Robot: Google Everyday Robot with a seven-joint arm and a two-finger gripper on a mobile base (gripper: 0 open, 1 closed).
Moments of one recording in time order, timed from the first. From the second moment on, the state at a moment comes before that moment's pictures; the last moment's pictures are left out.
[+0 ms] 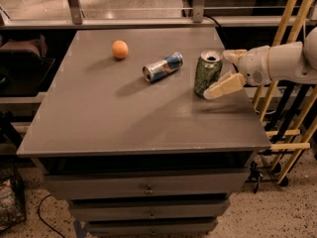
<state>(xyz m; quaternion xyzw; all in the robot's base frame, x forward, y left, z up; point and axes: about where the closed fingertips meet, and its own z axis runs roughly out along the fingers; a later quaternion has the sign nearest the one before) 0.639 -0.172 0.868 -0.47 0.72 0.20 0.47</state>
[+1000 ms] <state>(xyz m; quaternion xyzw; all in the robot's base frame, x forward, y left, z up) 0.643 -0.154 0.869 -0.49 0.71 0.22 0.45</state>
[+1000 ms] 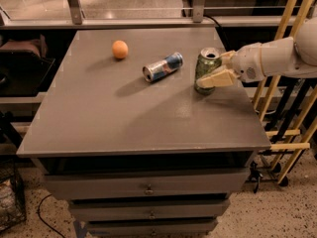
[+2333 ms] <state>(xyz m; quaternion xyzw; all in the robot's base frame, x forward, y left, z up) 0.600 -0.135 0.915 -0.74 0.57 0.12 0.33</state>
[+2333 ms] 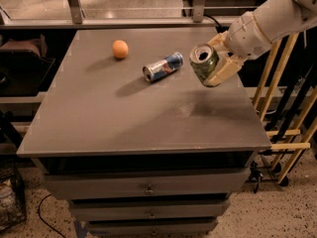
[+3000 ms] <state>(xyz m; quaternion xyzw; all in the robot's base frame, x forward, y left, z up) 0.554 -0.115 0.900 -0.85 0.49 -0.02 0.18</state>
